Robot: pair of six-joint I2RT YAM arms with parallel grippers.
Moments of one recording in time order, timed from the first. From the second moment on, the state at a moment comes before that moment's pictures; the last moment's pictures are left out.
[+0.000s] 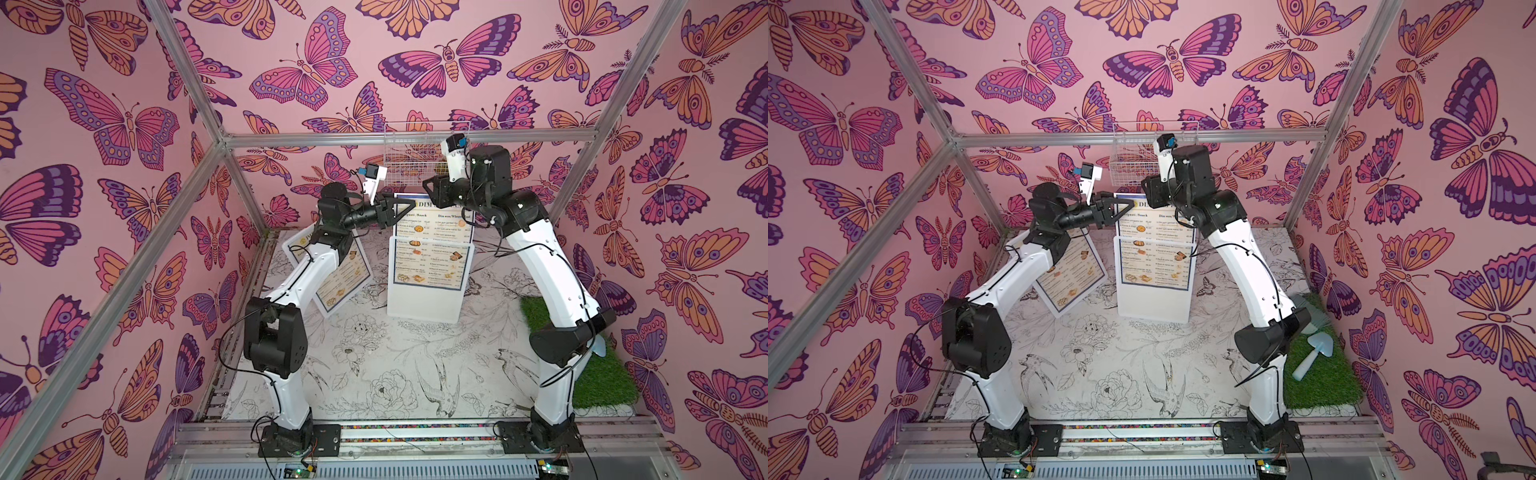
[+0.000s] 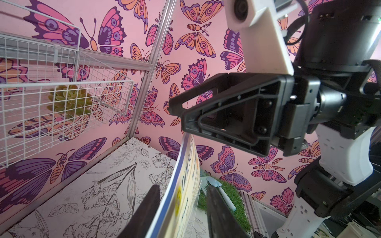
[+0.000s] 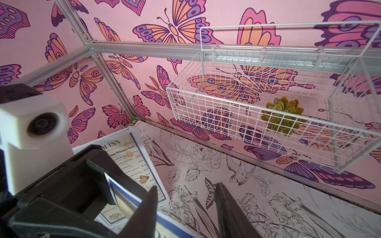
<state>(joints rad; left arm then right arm) -0.30 1.86 1.67 0.39 1.03 -0.54 0.52 1.97 2.49 -0.83 -0.03 0.16</state>
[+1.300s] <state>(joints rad) -0.30 1.82 1.56 0.39 1.03 -0.52 0.52 1.90 2.29 -0.95 -0.05 0.13</state>
